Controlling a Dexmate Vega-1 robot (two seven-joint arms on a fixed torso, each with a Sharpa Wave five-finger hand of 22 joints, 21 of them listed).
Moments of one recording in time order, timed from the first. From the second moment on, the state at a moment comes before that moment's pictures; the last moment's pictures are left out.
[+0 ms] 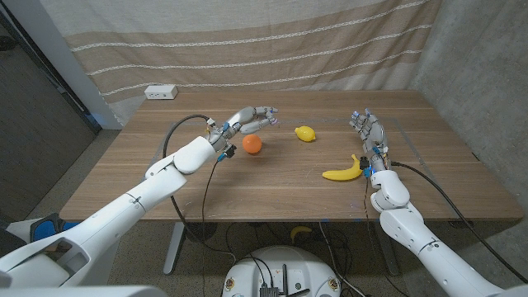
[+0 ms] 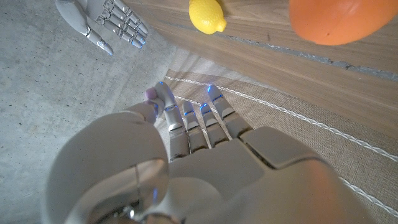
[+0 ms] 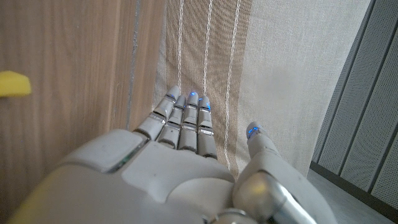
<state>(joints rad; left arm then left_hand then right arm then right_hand) 0.81 0.71 0.53 -1.64 -0.07 -0.33 -0.04 0.86 0.19 0.57 0.08 0.38 0.53 -0.02 0.91 1.01 0.37 -0.08 0.22 0.26 0.23 -0.04 0.21 0.23 0.26 0.00 0.43 0.21 -1.08 -0.45 -0.29 -1.47 0.56 0.51 -0.21 0.28 0.16 0.45 -0.12 0.20 0.52 0.15 0.21 0.19 0.47 0.12 0.25 0.30 0.28 0.02 0.29 0.37 0.34 0.02 0.38 0.17</state>
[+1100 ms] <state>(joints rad) 0.81 0.69 0.48 -1.61 -0.54 -0.24 -0.32 0.84 0.18 0.58 0.08 0.38 0.49 -0.02 0.94 1.01 0.39 -0.07 0.22 0.27 0.23 -0.04 0.21 0.23 0.25 0.00 0.43 0.21 -1.10 -0.45 -0.29 -1.53 0.51 0.51 -0.25 0.28 0.16 0.45 -0.12 0.20 0.52 0.15 0.21 0.19 0.47 0.12 0.24 0.30 0.28 0.02 0.29 0.37 0.34 0.02 0.37 0.17</state>
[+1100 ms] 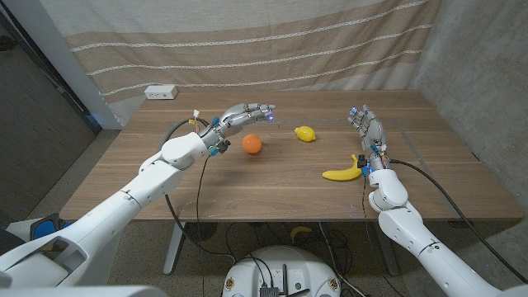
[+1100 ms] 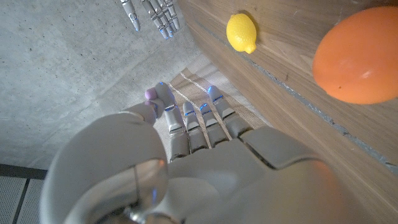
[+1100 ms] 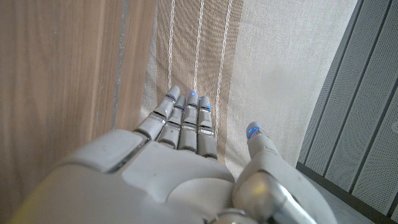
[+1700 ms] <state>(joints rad) 0.78 0.67 0.45 -1.56 -0.77 -0.13 -0.47 0.83 0.19 0.60 0.08 0.37 0.48 -0.03 0.96 1.01 0.27 0.02 0.19 0.26 0.17 -0.02 0.20 0.22 0.21 0.04 0.44 0.21 -1.10 -0.45 -0.29 -1.54 0.49 0.51 -0.26 0.28 0.16 0.45 -0.12 0.20 0.52 0.15 0.21 0.19 0.47 0.12 0.24 0.30 0.28 0.02 0.29 0.37 0.34 0.02 0.37 0.17</state>
